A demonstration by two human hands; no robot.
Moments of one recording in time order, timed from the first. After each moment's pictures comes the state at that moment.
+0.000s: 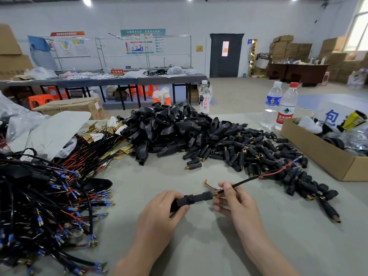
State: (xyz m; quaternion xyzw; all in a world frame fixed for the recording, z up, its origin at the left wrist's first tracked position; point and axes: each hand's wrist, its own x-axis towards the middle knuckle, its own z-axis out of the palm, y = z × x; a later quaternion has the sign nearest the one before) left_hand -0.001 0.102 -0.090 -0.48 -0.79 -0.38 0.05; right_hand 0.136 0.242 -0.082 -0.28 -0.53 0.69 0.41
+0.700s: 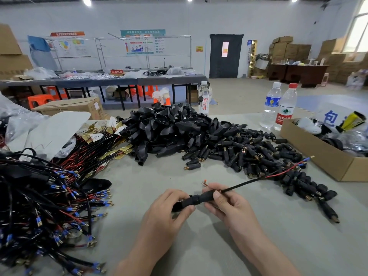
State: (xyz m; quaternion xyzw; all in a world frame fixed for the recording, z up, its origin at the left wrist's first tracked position) left_hand 0.001 0.108 -0.093 -0.53 -0.73 -0.44 0.05; right_hand 0.134 0.242 -0.085 -0.21 -0.49 0.78 0.34
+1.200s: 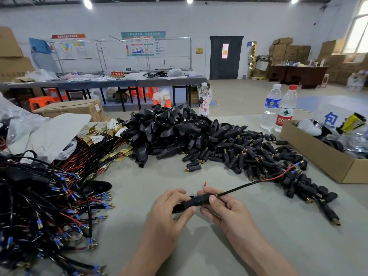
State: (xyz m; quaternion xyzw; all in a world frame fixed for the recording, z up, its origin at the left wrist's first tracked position) left_hand 0.003 0.115 -0.098 -0.50 -0.71 -0.49 0.05; right_hand 0.134 0.237 -0.083 -0.18 -0.48 0.81 0.29
